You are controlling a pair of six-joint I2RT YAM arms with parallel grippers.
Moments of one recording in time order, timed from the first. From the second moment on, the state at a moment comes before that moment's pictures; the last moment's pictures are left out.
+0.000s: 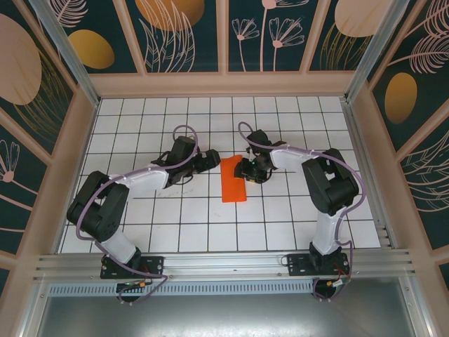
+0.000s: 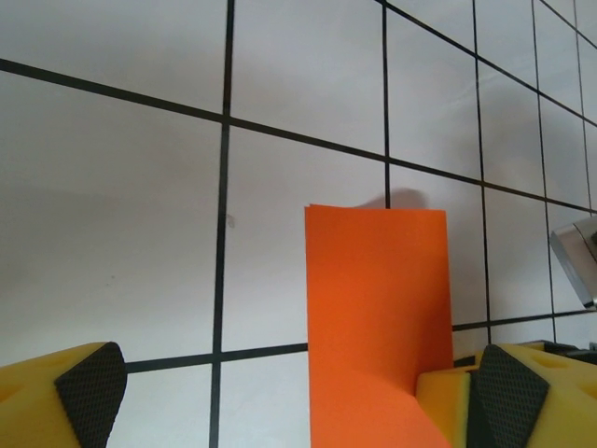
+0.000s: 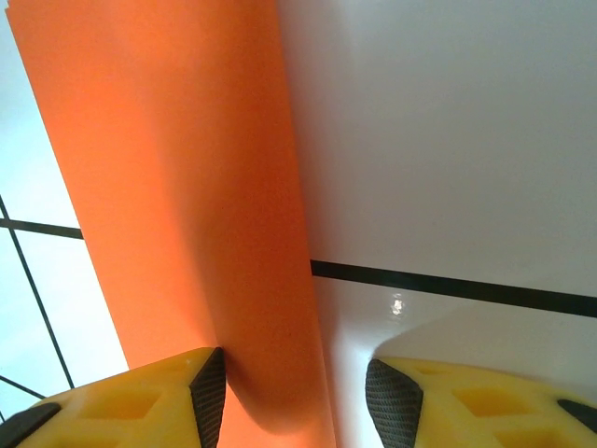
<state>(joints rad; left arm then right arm) -0.54 1.65 0.86 0.04 0.14 -0.80 0.53 1.92 1.14 -0.48 -0.33 0.61</state>
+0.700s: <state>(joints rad) -0.55 1.77 0.86 0.22 0.37 -0.87 0.53 1.94 1.19 -0.55 -0.32 0.58</state>
